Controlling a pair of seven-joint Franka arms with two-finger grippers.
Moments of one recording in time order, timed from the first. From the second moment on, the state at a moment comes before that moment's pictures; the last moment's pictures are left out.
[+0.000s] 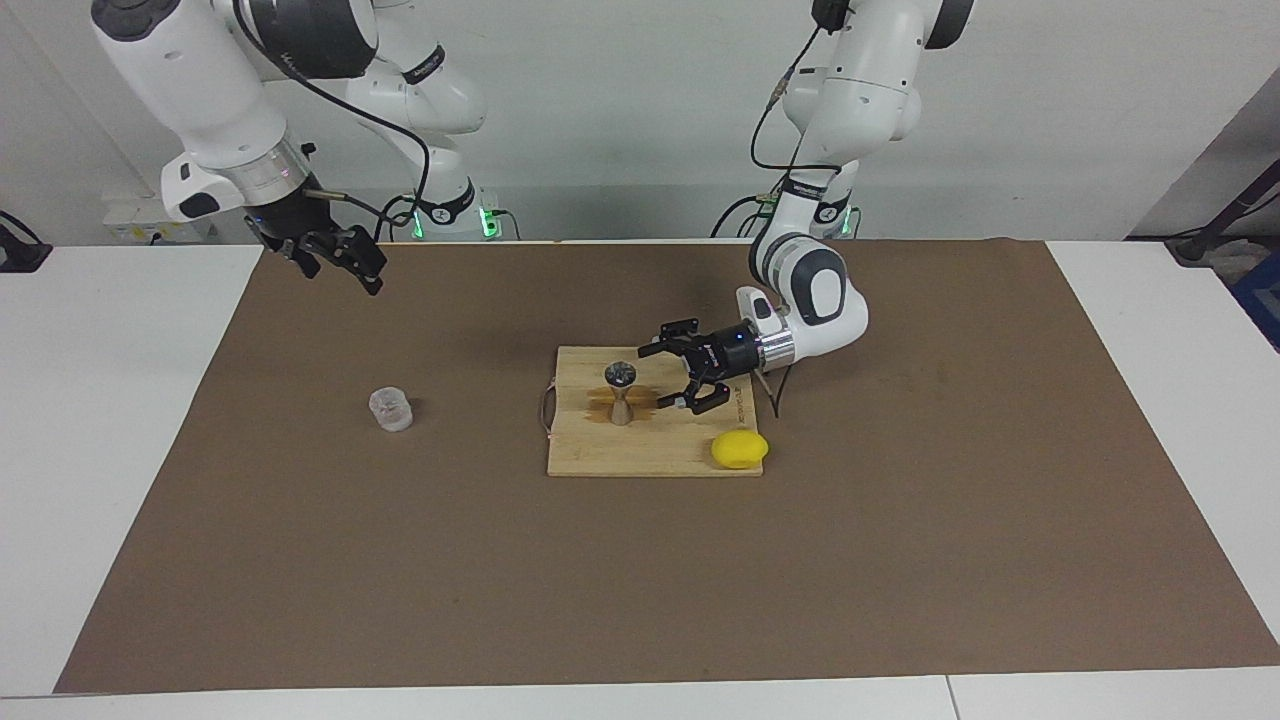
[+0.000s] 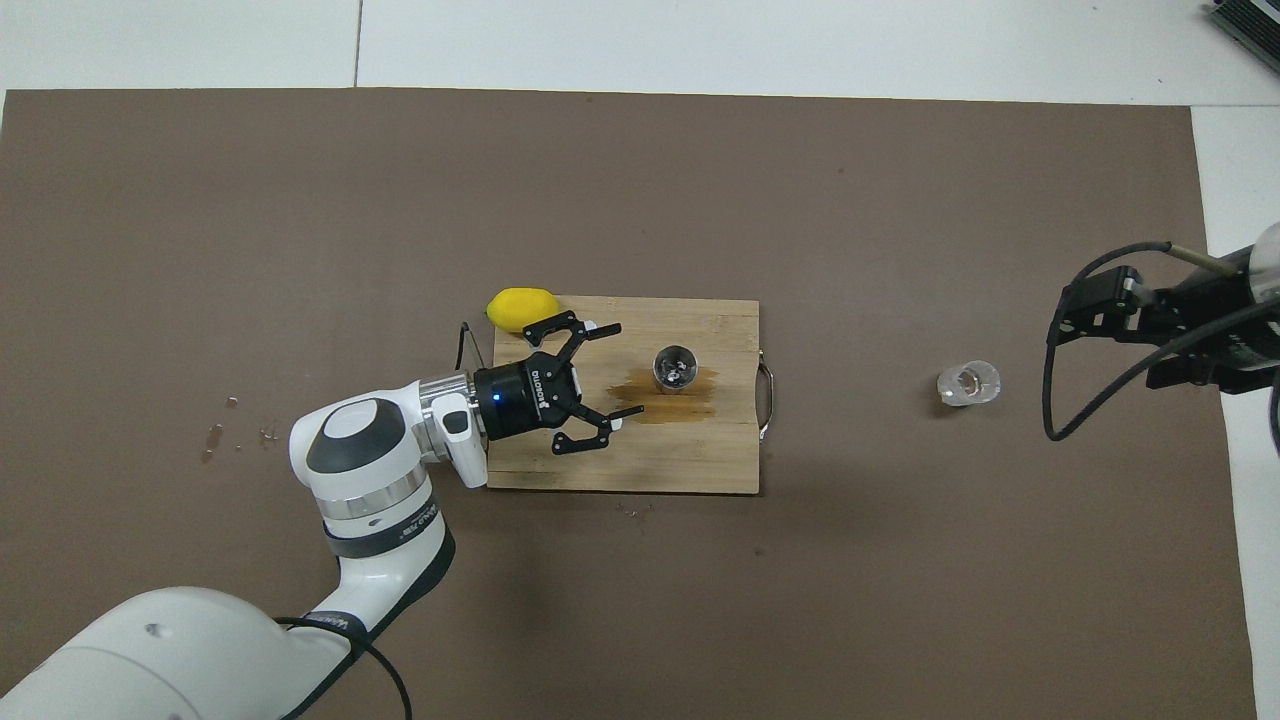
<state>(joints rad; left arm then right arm) -0.37 0.29 -0.03 -2.23 -2.03 1.98 2.59 -0.13 -0.02 0.11 -1.69 0.11 1.59 0.45</state>
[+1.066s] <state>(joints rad) 0.25 0.16 -0.02 -2.02 -1.05 1.66 2.34 -0.36 0.27 0.10 -1.86 0.36 1.88 0.69</state>
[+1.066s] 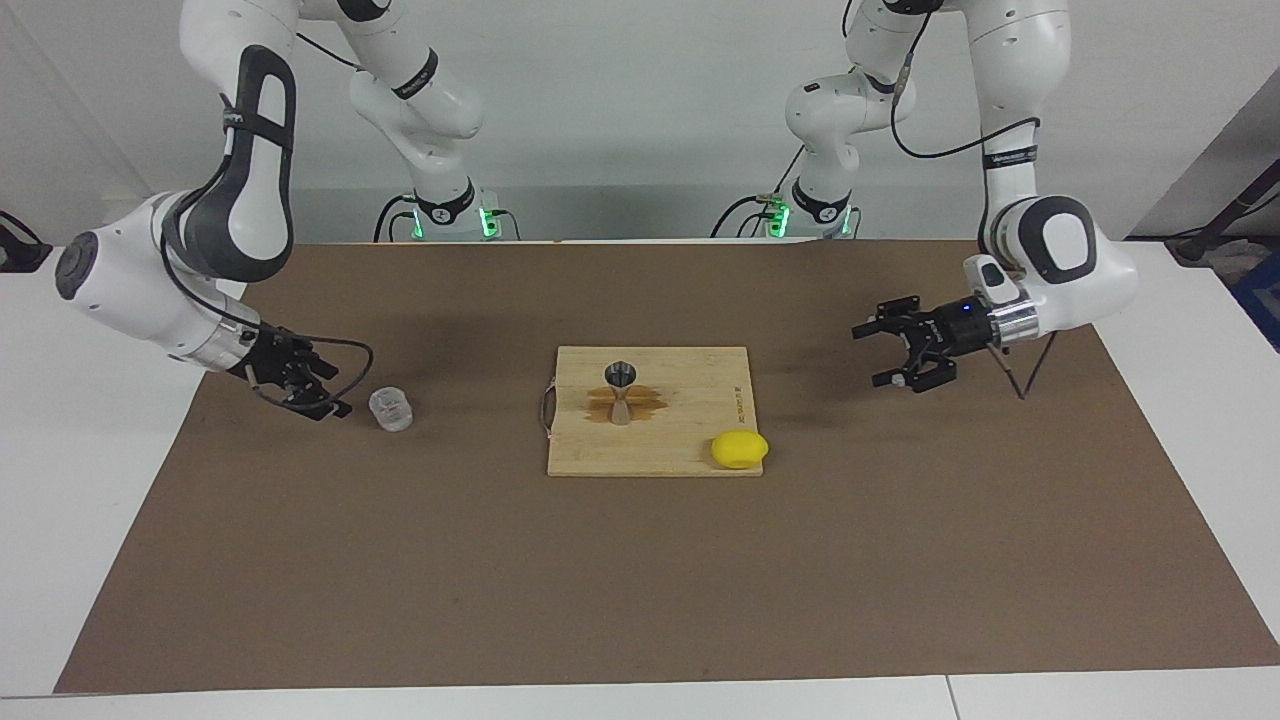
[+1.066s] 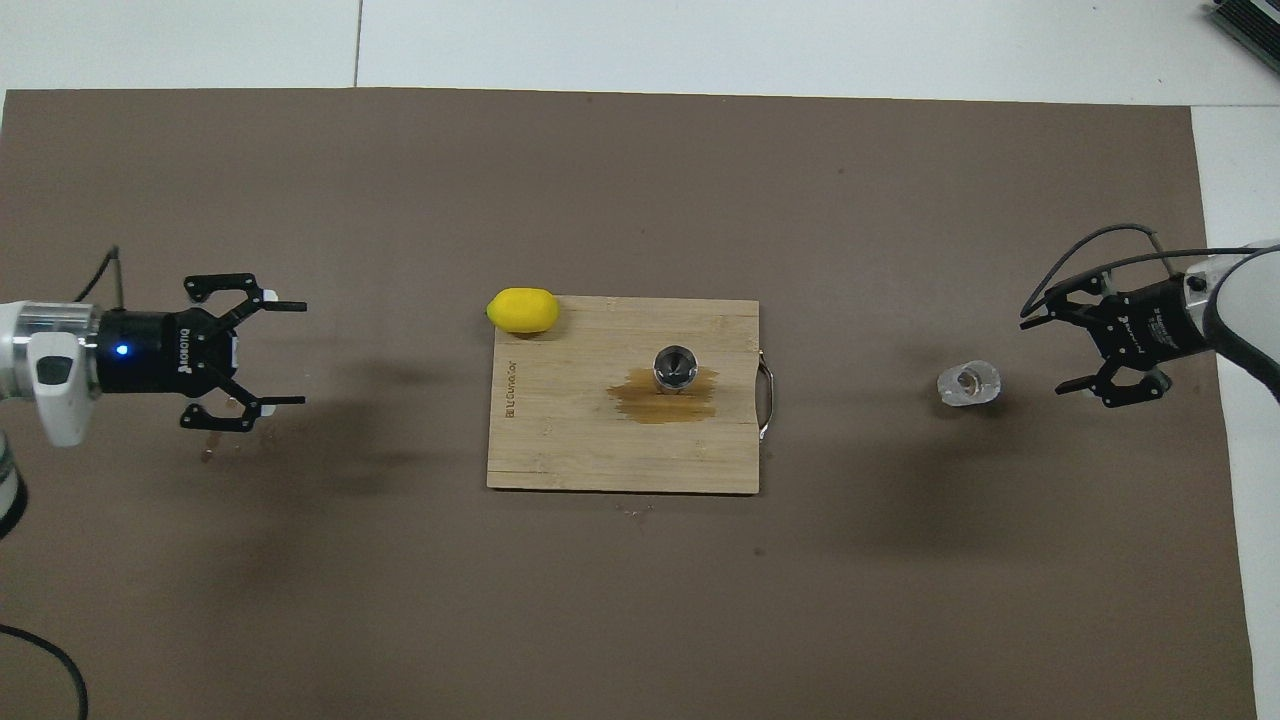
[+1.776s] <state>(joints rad) 0.36 0.11 -0.03 -1.62 -0.60 1.48 1.92 -0.40 0.42 0.11 -1.86 0.52 1.91 0.70</state>
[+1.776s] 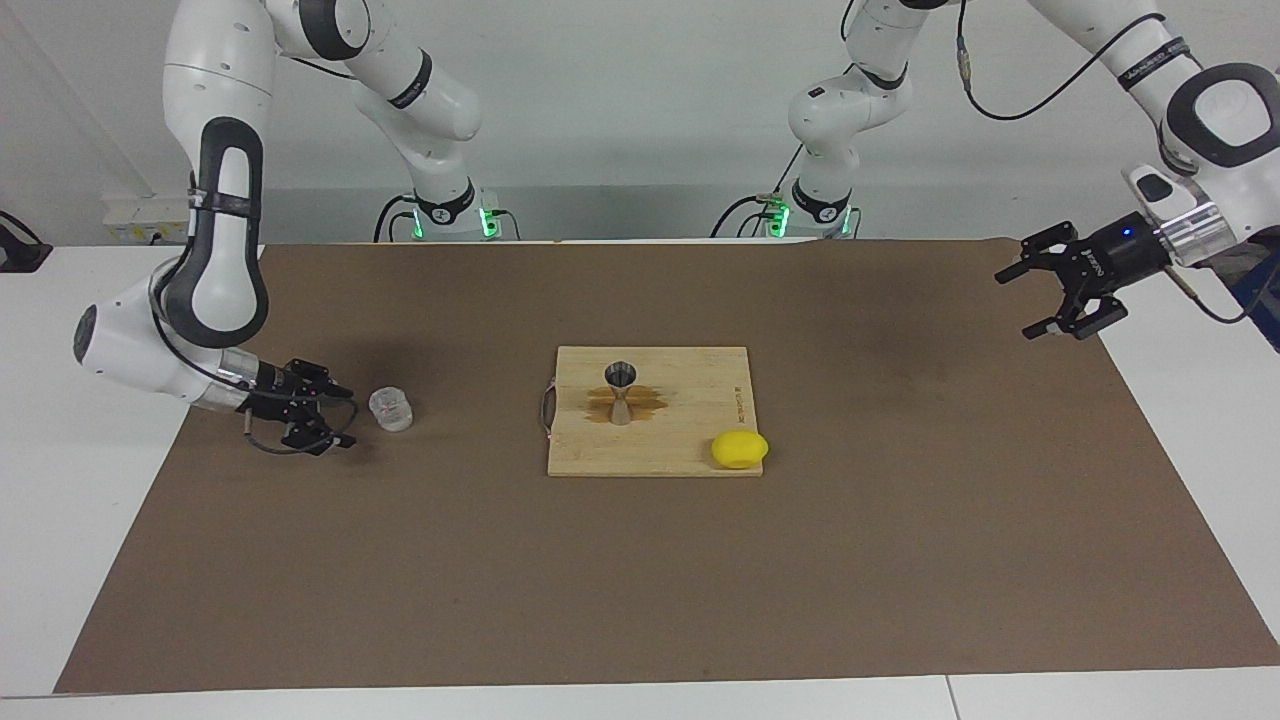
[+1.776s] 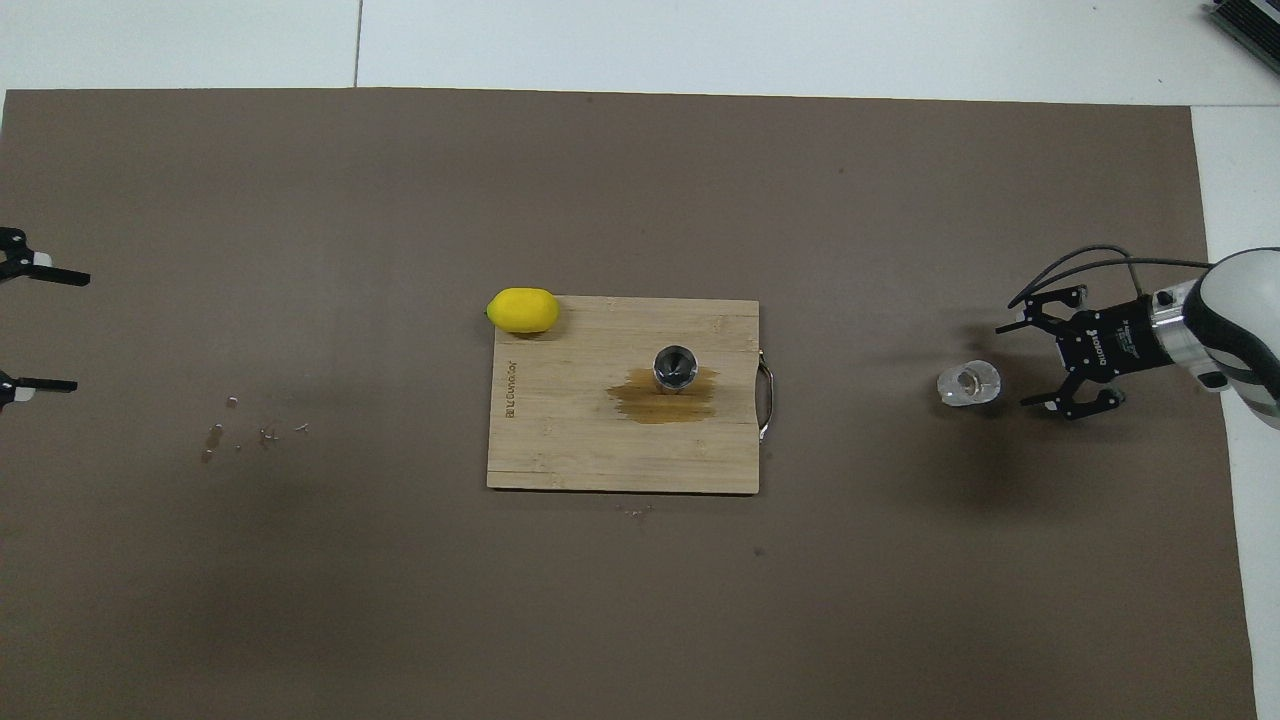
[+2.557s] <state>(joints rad) 0.12 -0.06 -0.06 -1.60 -0.32 1.48 1.05 -0.34 0.40 0.11 -1.94 0.53 1.91 0.70</state>
